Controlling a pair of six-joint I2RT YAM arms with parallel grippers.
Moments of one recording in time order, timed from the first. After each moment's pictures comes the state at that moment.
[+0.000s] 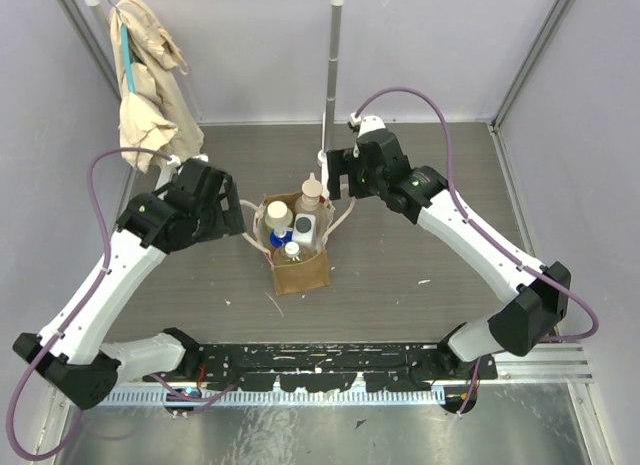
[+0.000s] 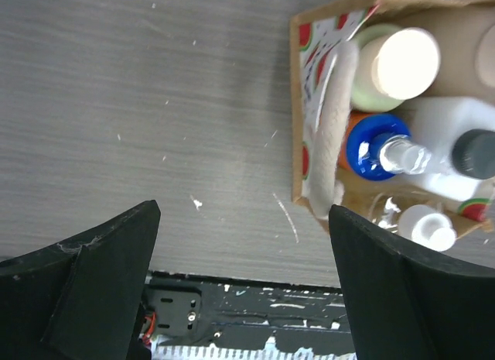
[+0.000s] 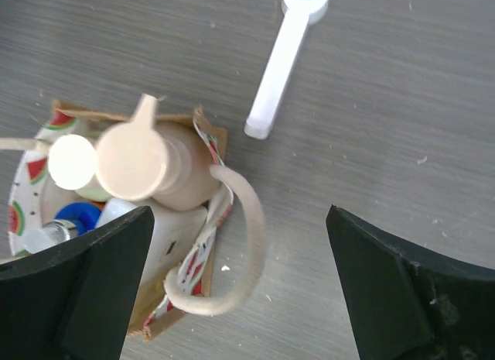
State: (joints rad) left arm -0.56 1.17 1.39 -1.18 -0.35 -0.64; right arm 0.65 1.45 1.46 -0.59 0.17 0.31
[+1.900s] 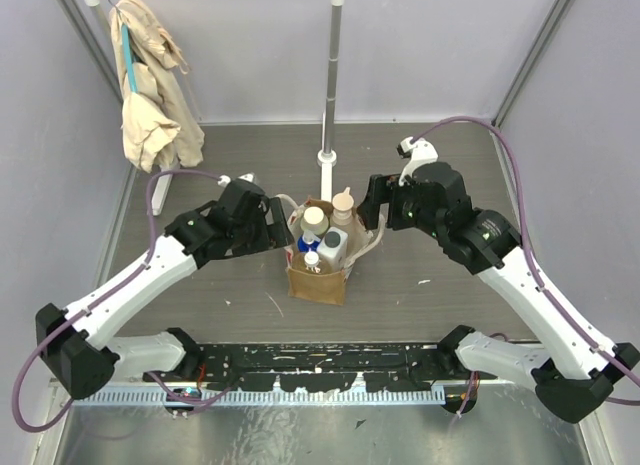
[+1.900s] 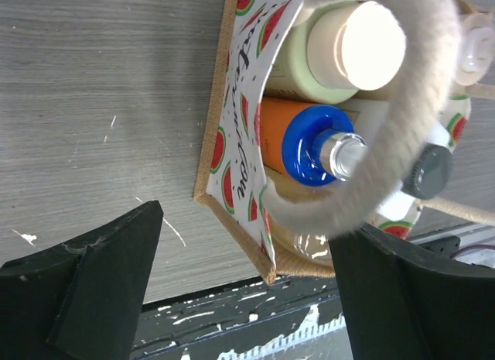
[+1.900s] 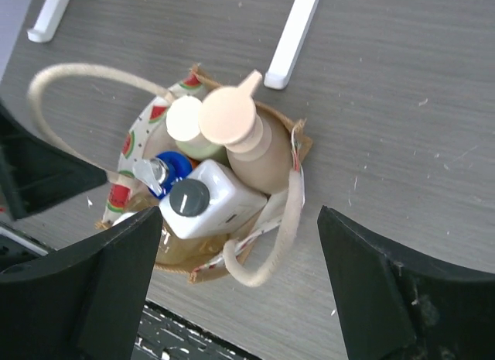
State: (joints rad) left arm -0.72 1.18 1.09 -0.76 -0.12 -0.81; right arm 0.64 1.02 1.25 -0.75 0.12 0.40
